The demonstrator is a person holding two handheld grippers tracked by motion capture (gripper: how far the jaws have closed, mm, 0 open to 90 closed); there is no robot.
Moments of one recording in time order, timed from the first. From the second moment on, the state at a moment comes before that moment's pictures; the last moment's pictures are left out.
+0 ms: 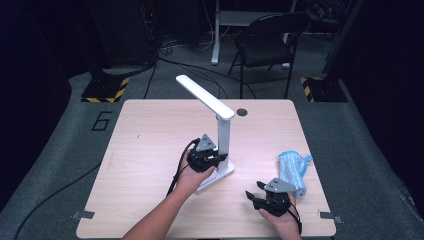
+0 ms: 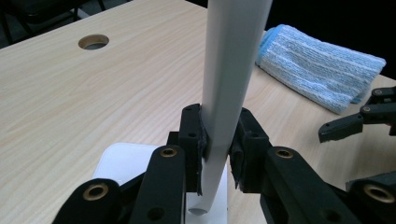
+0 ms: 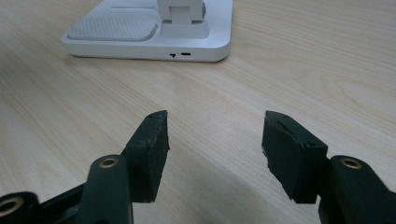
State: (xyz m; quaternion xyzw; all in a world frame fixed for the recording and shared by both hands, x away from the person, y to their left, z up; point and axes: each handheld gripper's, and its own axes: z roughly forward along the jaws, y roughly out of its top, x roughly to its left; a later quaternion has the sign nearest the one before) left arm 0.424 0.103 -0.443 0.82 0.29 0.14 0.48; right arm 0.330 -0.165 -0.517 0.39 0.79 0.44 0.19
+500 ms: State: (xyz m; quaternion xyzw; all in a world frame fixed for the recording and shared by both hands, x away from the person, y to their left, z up) left arm 0.410 0.116 -0.443 0.83 0.26 0.11 0.49; right arm 0.336 -0.157 -0.501 0.36 0.79 0.46 0.18
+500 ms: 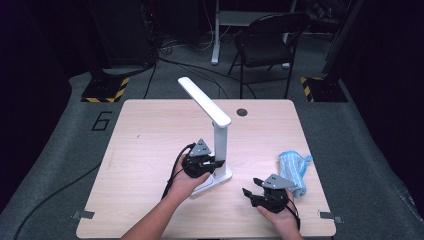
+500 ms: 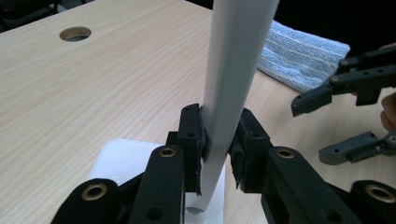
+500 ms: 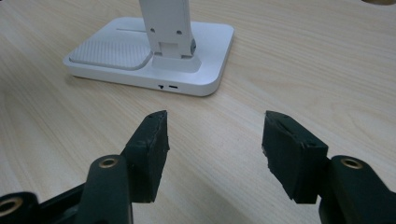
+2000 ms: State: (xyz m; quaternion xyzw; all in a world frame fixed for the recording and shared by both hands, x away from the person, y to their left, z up) left arm 0.379 0.172 -0.448 0.82 0.30 0.10 0.47; right arm 0.401 -0.086 -0.464 0.29 0.81 0.49 0.14
